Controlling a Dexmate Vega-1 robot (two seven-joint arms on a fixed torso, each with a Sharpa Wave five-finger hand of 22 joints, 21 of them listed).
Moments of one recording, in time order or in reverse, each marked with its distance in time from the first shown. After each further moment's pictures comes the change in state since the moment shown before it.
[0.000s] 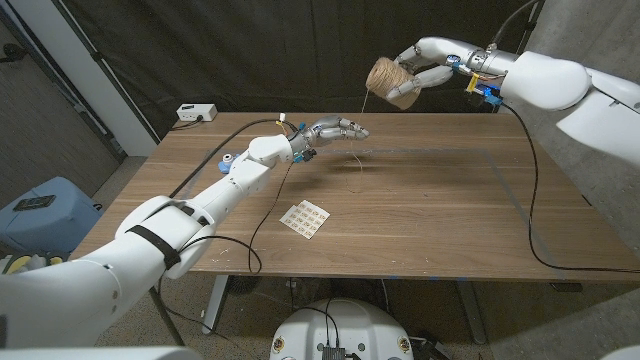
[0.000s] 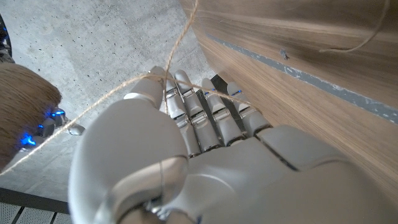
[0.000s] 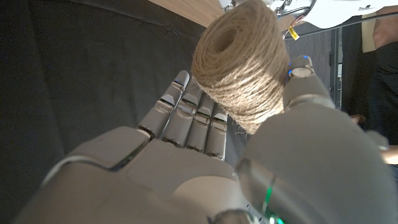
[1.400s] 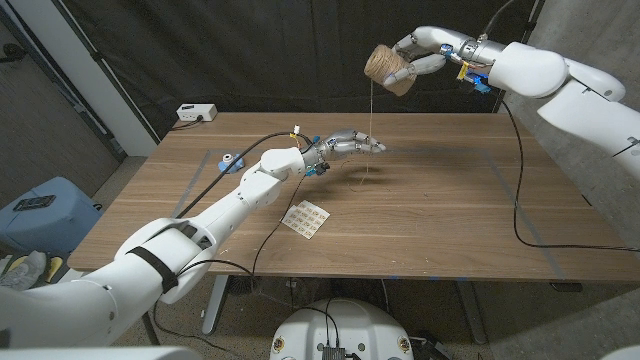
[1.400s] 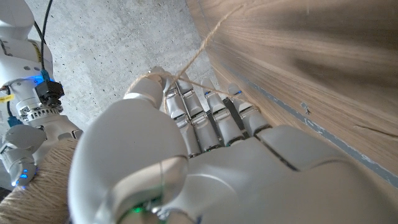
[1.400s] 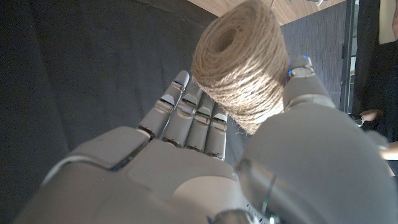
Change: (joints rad) left arm 0.099 0.015 0.029 -0.174 -0.028 0.087 -0.016; left_hand 0.000 0.000 0.000 0.000 0.000 -0.005 0.006 0.000 0.000 -0.005 -0.006 -0.002 -0.003 0.000 0.000 0.000 0.000 -0.009 -0.002 0.000 0.000; right arm 0.168 0.083 -0.138 0.157 -0.049 0.047 -0.005; right_hand 0.004 -0.004 0.000 0.000 0.001 0.000 0.000 0.000 0.000 0.000 0.000 -0.003 0.000 0.000 0.000 0.000 0.005 0.000 0.000 0.000 0.000
